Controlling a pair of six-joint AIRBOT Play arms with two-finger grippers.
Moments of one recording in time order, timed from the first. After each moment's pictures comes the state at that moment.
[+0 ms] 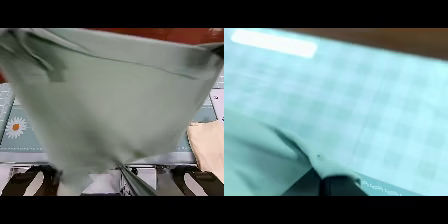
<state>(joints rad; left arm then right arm) 0.11 -0.76 1.39 0.85 -1.11 -1.33 -0.05 -0.88 1.57 -1.14 1.42 1.41</state>
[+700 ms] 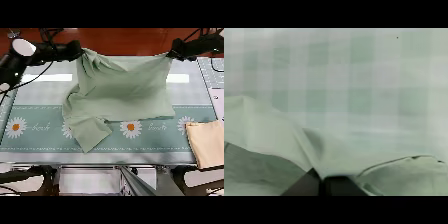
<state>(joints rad) -0.17 -1.48 1.41 0.83 -0.71 -1.38 -0.12 -1.68 1.77 -0.98 1.17 1.51</state>
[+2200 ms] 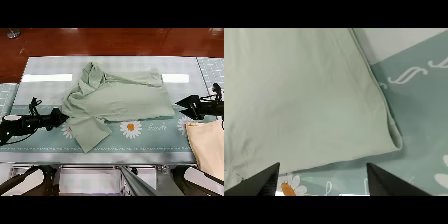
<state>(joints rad) 0.30 -1.18 0.41 0.49 -0.86 -1.09 -0.59 -1.25 0.77 -0.74 1.22 1.19</state>
